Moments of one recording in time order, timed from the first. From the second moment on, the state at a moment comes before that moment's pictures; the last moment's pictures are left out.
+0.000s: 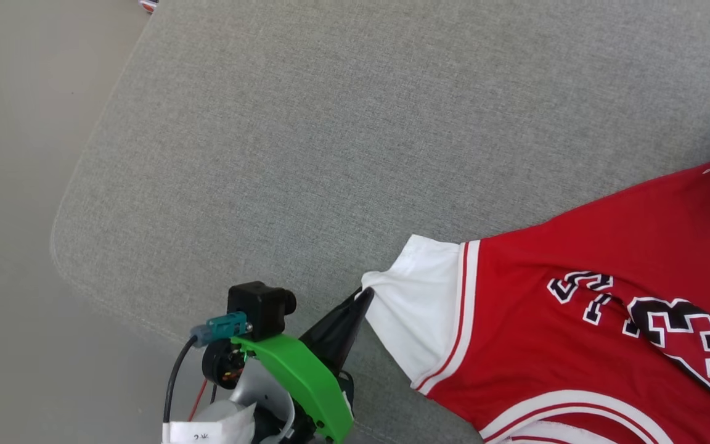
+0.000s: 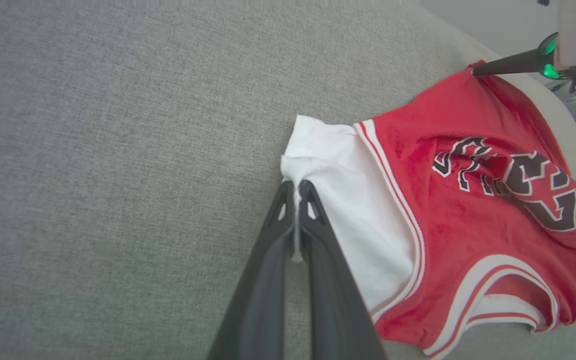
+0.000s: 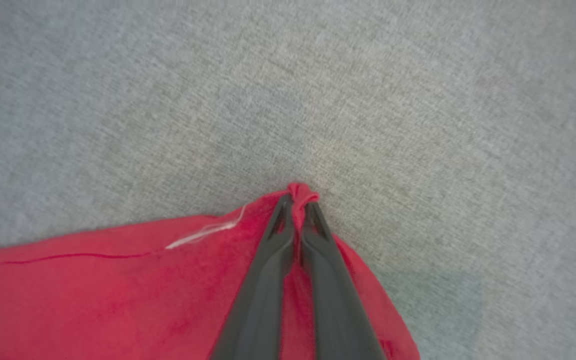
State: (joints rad) left arm -0.21 0.35 -0.68 -0.13 -0.82 0.11 0.08; right arm -0.75 -0.58 0.16 0.35 0.42 0.13 1.04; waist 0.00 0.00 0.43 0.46
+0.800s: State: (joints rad) left arm -0.25 0.48 -0.45 -0.23 -0.82 0.21 0.00; right arm -0.76 -0.54 0.25 0.38 0.57 0.13 0.59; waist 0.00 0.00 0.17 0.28
